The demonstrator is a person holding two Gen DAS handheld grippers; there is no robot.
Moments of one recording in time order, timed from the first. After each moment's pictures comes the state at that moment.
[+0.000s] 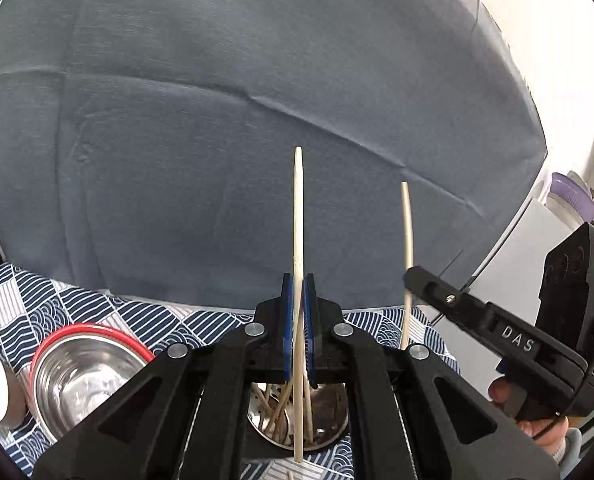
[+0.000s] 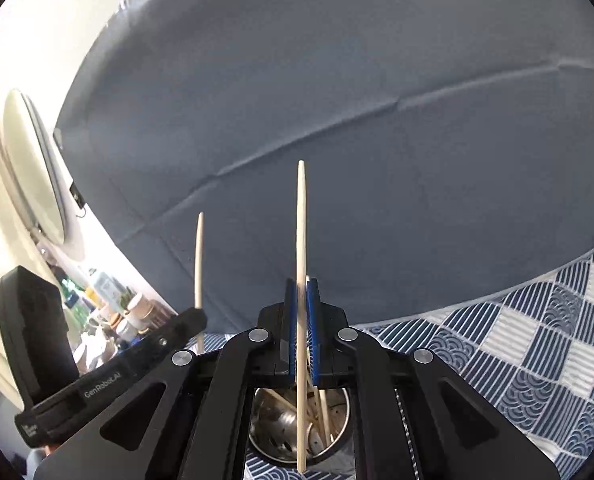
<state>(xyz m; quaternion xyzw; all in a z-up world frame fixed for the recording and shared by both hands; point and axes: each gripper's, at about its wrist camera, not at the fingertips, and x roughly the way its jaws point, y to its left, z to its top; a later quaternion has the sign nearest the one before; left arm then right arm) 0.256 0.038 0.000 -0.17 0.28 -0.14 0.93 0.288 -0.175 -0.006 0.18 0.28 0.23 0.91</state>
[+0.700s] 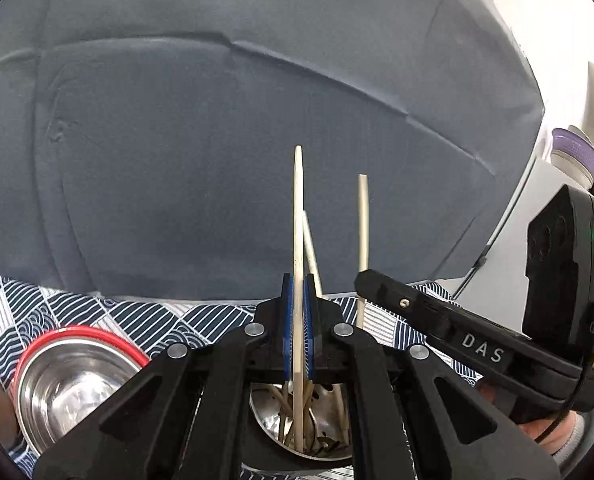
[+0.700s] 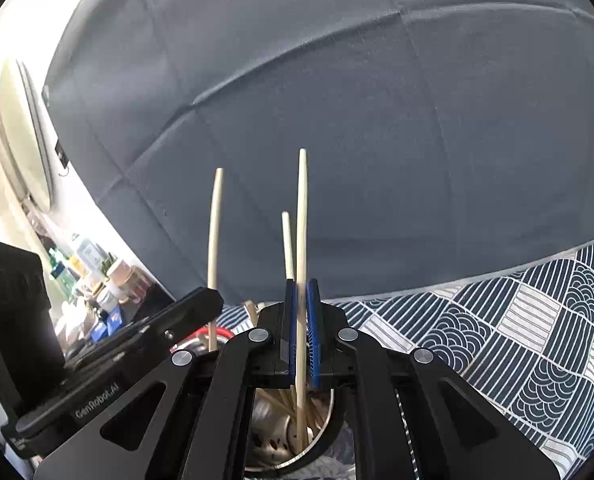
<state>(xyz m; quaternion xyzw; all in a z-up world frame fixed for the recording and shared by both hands) 0.258 0.017 -0.045 -0.12 0.27 -0.14 0.94 0.303 -0.157 -0.071 0.15 0.31 0.24 0.91</state>
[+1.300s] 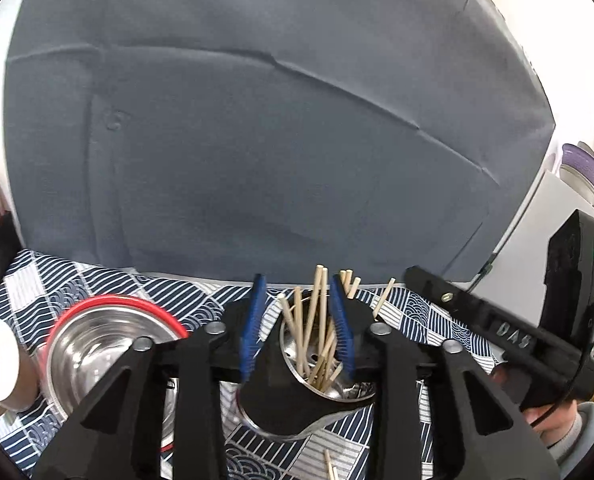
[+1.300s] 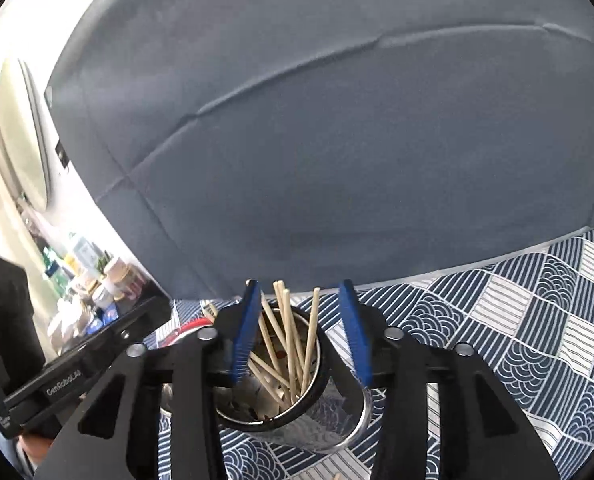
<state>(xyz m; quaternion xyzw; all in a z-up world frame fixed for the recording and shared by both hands) 0.217 0.044 -0.032 -0.14 0.28 -0.11 0.94 0.267 -0.176 -0.053 0.14 0.30 0.20 0.92</state>
